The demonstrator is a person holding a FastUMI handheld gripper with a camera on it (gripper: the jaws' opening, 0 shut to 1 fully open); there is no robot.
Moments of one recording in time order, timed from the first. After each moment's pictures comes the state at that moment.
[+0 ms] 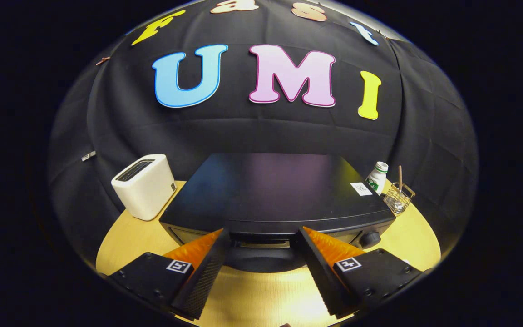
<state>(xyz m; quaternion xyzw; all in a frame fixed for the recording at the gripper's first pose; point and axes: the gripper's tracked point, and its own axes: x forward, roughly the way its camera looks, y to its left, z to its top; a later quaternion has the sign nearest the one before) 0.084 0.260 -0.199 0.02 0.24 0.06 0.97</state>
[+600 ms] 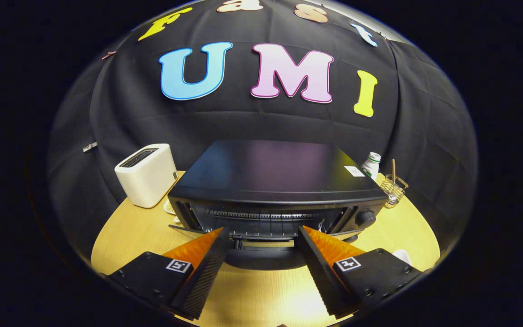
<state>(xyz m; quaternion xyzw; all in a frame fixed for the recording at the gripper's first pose) 0.027 0.258 -0.218 0.02 0.25 0.04 0.97</state>
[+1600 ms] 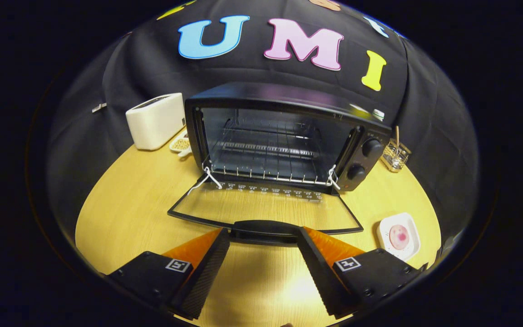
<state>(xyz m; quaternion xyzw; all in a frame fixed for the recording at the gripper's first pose) -0.066 0.260 -0.311 -0.01 0.36 0.07 0.93</state>
